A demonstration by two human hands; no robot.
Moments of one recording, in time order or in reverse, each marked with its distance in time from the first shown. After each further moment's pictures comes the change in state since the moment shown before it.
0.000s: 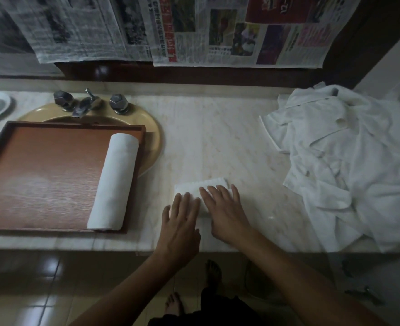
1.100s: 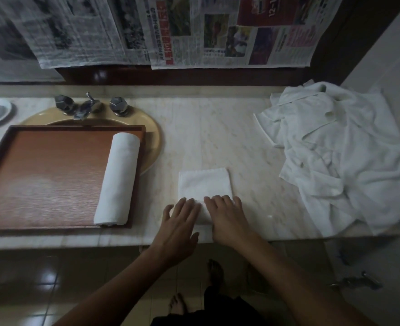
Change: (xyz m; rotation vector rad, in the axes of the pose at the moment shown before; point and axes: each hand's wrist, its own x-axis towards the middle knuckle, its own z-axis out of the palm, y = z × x) left_hand -0.019 -0.021 -0.004 0.023 -0.034 0.191; right_hand -0.032 -0.024 -0.003 0.024 -0.096 0.071
